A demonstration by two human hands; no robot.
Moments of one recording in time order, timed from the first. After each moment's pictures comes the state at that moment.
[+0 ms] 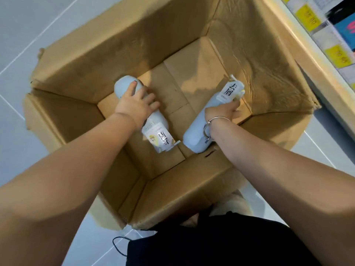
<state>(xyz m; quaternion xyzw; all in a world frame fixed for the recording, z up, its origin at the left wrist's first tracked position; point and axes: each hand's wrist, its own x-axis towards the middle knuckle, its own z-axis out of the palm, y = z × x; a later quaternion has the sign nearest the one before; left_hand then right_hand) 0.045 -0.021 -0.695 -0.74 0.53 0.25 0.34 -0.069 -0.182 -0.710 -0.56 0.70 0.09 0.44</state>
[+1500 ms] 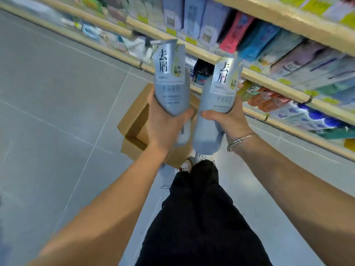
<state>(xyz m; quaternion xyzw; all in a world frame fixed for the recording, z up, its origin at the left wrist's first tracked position) -0.123 -0.083 -0.076 -0.82 0.15 0.31 -0.45 -0.242 -0.179 -0.068 -0.46 0.54 -0.18 0.68</state>
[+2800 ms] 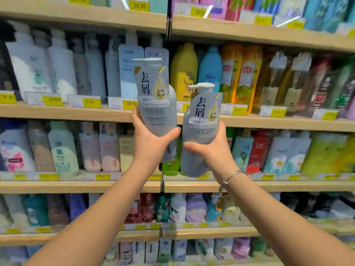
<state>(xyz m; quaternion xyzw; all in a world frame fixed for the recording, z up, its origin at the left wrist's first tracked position) -0.507 -0.358 0.367 -0.44 0.53 0.15 -0.71 -0.656 -0.360 0.370 -0.62 0.36 -0.60 0.36</state>
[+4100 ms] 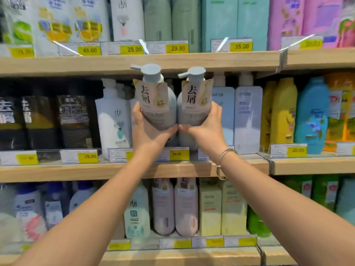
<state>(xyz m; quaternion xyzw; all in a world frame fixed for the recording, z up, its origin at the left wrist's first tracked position) -0.227 -0.468 0.461 -0.43 0.58 -0.02 -0.69 -0.371 -0.481 0.475 -0.67 0.30 -0.65 0.19</state>
